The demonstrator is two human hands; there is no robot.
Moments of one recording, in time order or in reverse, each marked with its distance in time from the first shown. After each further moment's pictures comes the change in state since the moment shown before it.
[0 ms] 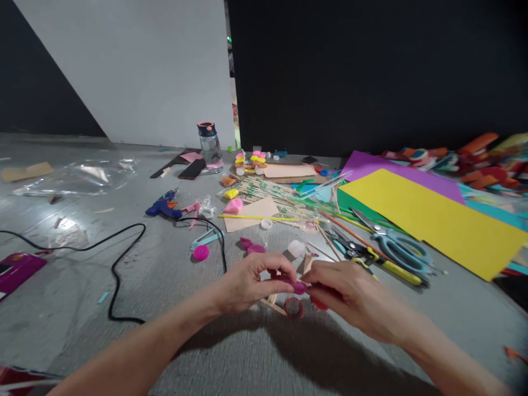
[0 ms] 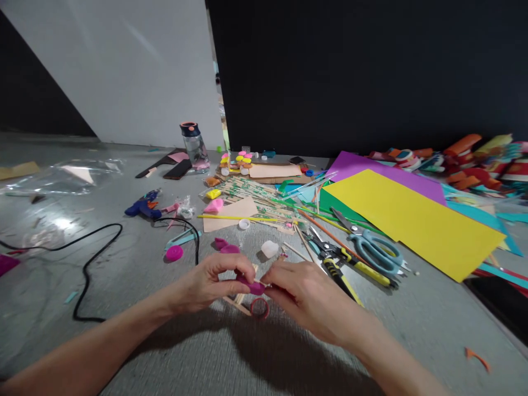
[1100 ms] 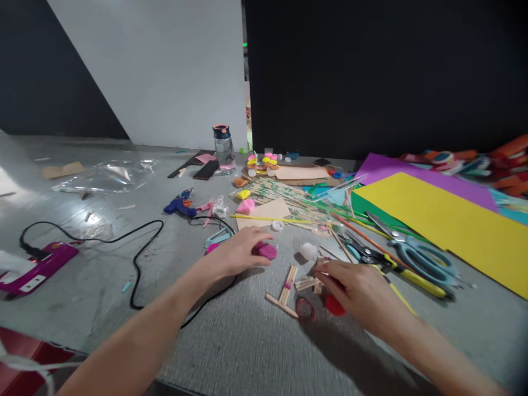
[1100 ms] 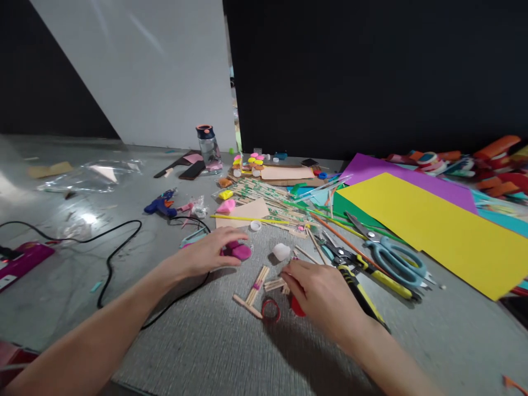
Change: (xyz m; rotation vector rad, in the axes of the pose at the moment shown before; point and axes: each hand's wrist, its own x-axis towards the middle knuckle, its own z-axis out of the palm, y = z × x) left_hand 0.002 -0.029 -0.059 0.764 0.021 -0.153; right_hand 0.001 0.026 0.027 -0.310 0.111 0.140
